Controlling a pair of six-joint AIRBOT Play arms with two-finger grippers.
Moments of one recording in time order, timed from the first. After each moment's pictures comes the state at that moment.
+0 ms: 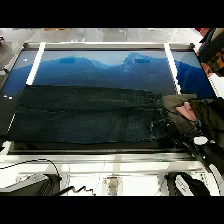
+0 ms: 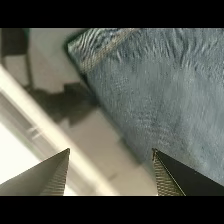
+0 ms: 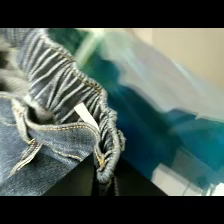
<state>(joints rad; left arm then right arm) 1.20 -1.29 0.85 1.06 -1.01 -1.10 -0.36 -0.89 0.25 -0.77 0.52 1.47</state>
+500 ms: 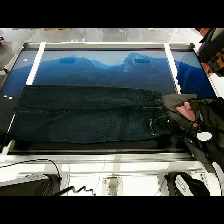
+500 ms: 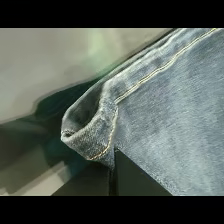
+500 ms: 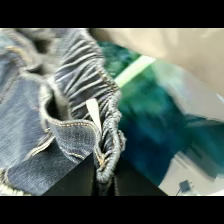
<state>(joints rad) 1.20 -1.47 0.82 0.69 -0.85 -0.88 -0.36 -0.87 0.35 -0.81 0.63 1.39</state>
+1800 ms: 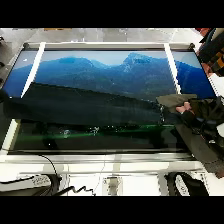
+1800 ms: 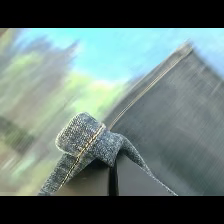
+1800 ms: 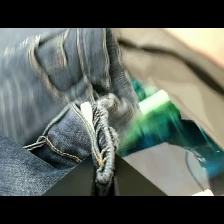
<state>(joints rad) 0.63 -1.47 1.29 1.33 -0.55 -1.33 -0.34 -0.75 0.67 -1.32 0.94 1.81</state>
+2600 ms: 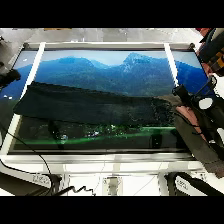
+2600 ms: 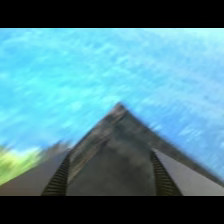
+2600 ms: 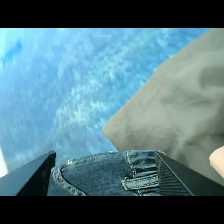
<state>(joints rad) 0.49 -1.71 1.67 1.42 -0.67 -1.52 -0.22 -1.18 0.91 -1.20 0.49 1.76</state>
